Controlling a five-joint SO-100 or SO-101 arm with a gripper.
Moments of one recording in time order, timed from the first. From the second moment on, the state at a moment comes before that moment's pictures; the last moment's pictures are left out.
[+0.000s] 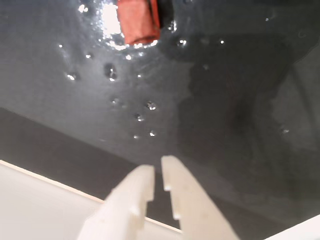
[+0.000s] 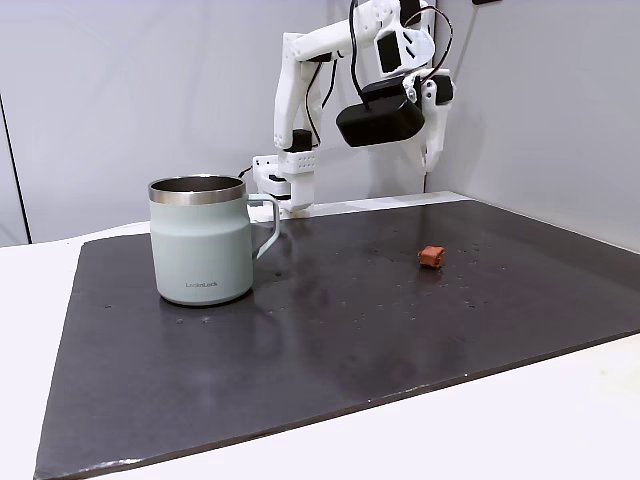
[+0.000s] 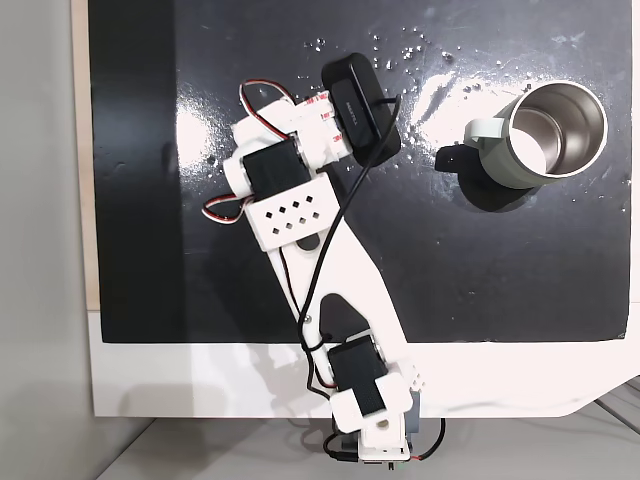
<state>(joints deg) -20.6 87.0 70.3 83.5 -5.9</state>
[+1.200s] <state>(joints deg) -15.6 68.0 57.2 87.1 -4.3</state>
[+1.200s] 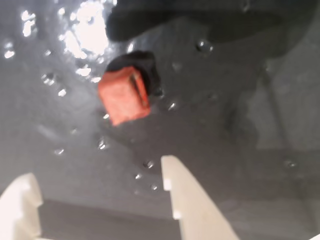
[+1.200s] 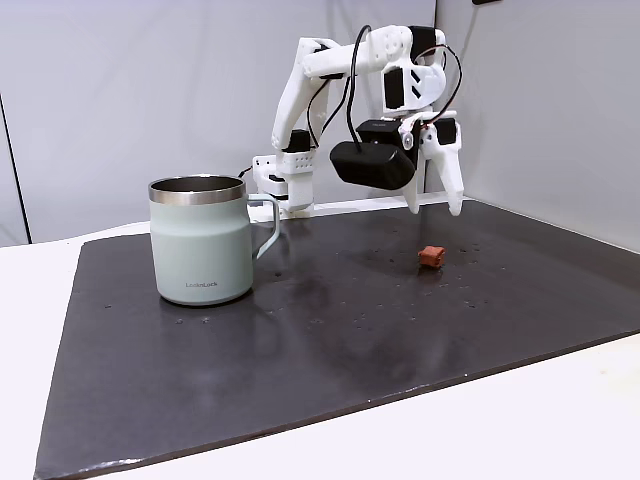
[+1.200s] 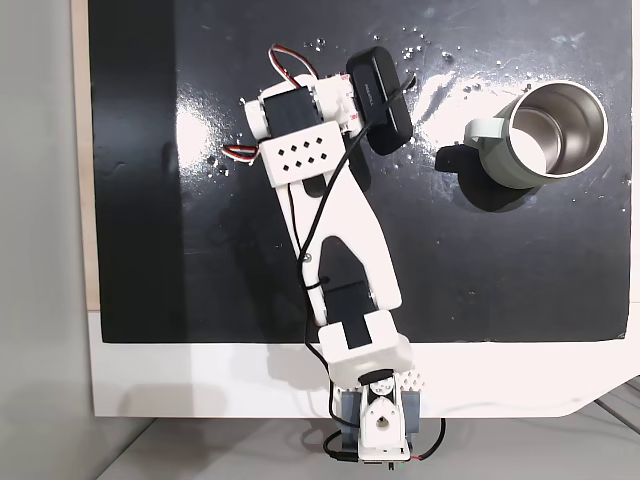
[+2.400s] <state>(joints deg) -14.9 38.1 27.6 98.5 -4.4</state>
